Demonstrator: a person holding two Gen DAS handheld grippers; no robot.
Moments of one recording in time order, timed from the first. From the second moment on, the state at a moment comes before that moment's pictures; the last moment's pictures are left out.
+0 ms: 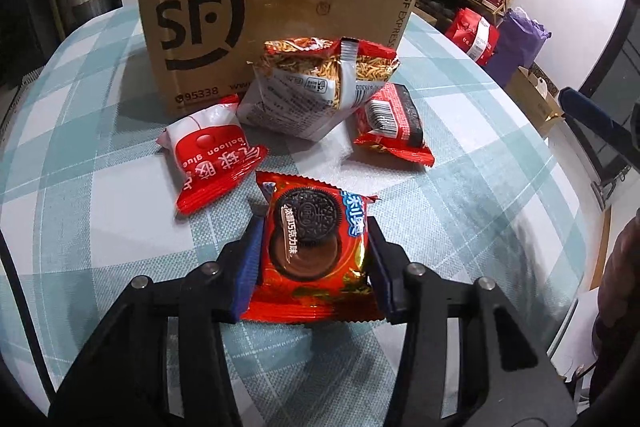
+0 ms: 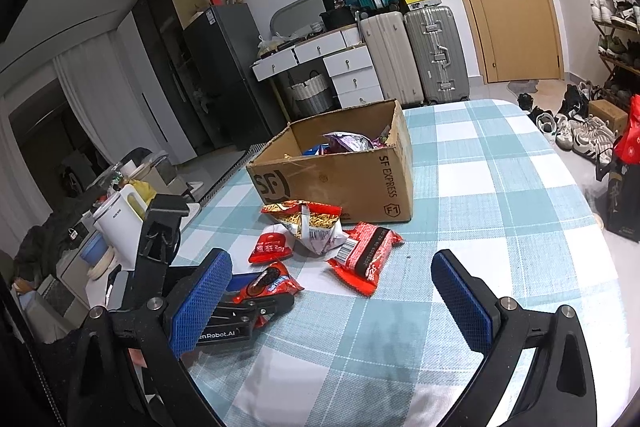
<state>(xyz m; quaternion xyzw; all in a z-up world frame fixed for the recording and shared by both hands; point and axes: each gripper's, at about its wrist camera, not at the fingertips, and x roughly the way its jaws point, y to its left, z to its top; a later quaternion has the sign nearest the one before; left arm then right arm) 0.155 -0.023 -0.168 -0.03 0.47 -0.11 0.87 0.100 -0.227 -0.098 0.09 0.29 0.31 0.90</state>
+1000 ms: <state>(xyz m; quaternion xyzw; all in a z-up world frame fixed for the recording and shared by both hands) 0.129 0.025 -0.166 -0.07 0.46 -0.11 0.88 0.152 -0.190 -0.146 0.04 0.37 0.27 0.89</state>
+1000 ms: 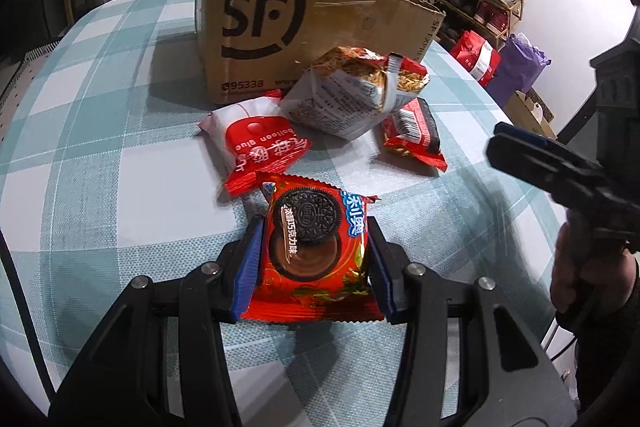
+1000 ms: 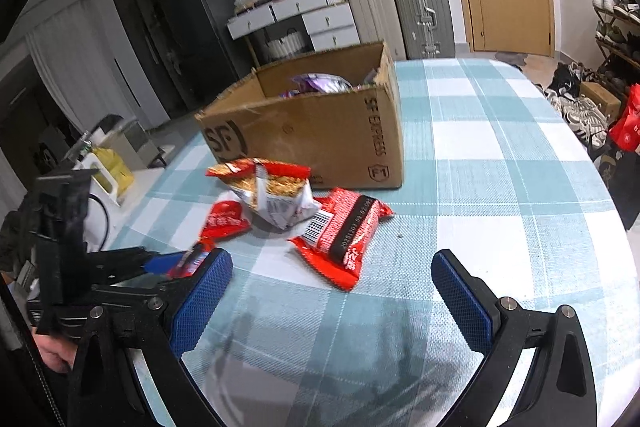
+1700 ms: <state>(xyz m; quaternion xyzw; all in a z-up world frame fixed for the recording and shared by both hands) 0.129 0.046 -0.169 -0.10 0.46 -0.12 0.88 0.207 -0.153 -0.175 0.00 0.42 0.25 0.87</state>
